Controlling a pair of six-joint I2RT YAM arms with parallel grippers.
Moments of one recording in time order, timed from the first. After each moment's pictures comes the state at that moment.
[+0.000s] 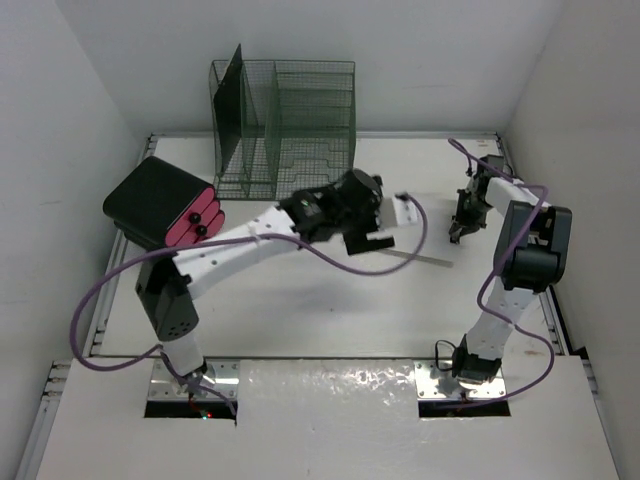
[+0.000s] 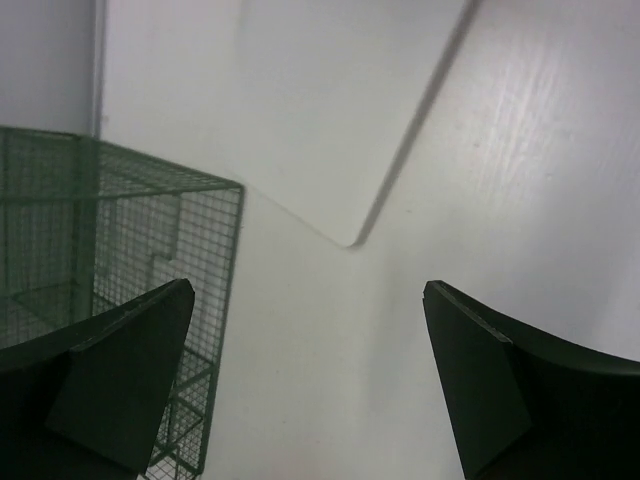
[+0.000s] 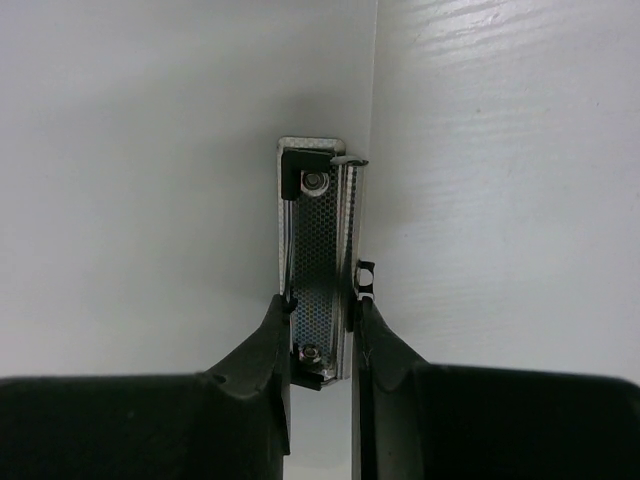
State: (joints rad) left arm -0.94 1.73 1.65 -0.62 -0.07 0.58; right arm -0.20 1.96 1.30 -0.59 -0.07 0.06
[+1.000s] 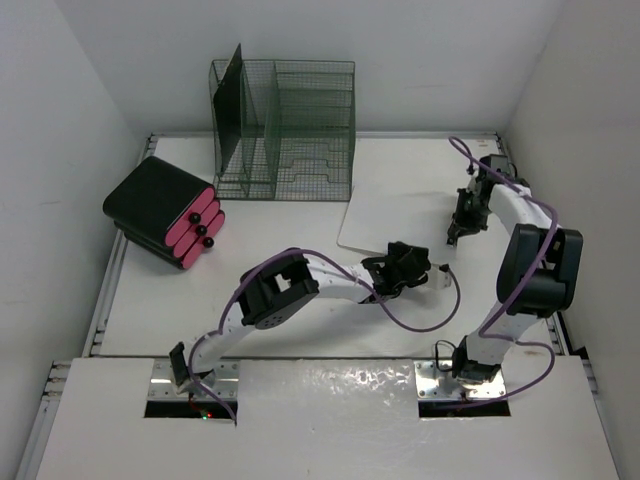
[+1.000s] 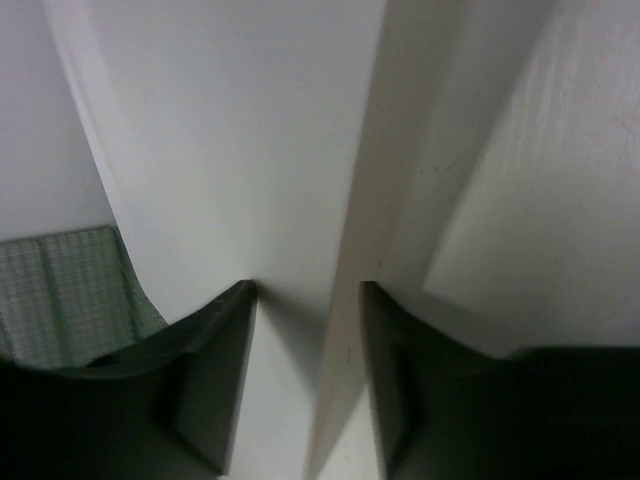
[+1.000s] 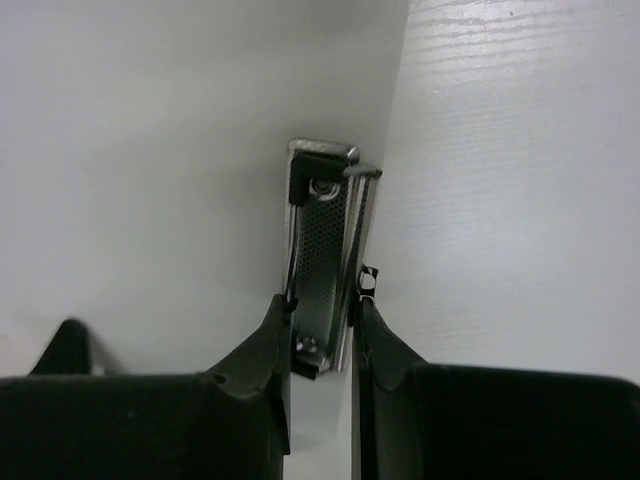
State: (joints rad) left arm -1.15 2.34 1.61 0.09 -0.48 0.83; right arm -0.17 1.75 1.20 -0.65 -0.10 0.08
